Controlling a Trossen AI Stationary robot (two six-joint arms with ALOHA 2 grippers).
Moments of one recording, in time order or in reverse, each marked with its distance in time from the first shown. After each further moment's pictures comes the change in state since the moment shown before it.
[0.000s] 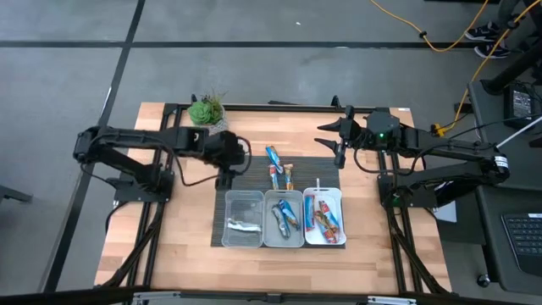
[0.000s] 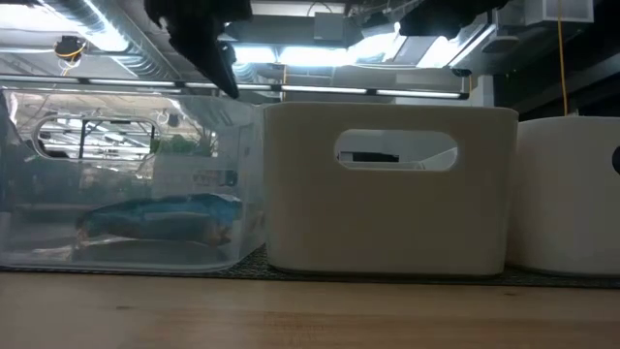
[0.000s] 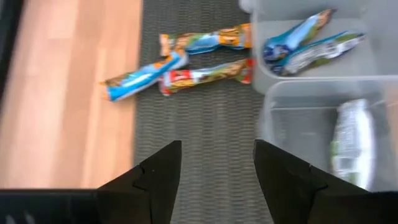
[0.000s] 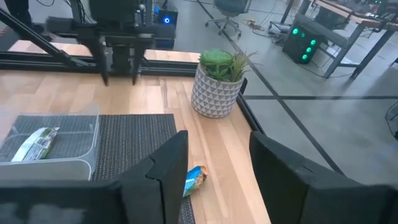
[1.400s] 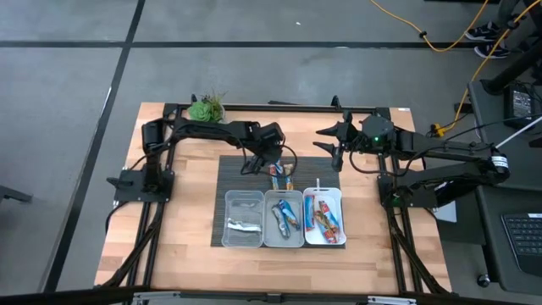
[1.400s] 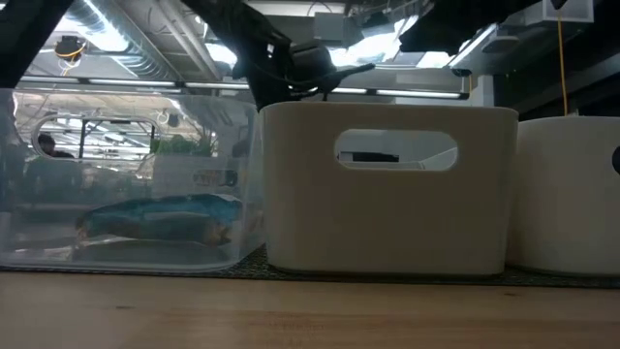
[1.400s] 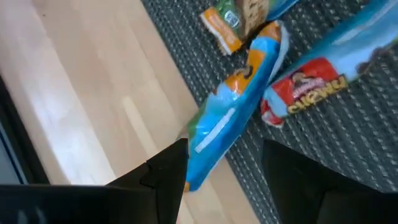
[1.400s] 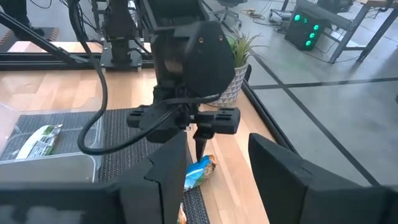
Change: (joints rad) left arm 0.177 0.644 0.280 0.190 -0.041 0.724; right arm 0.000 0.000 -0.075 0.042 0.000 0.070
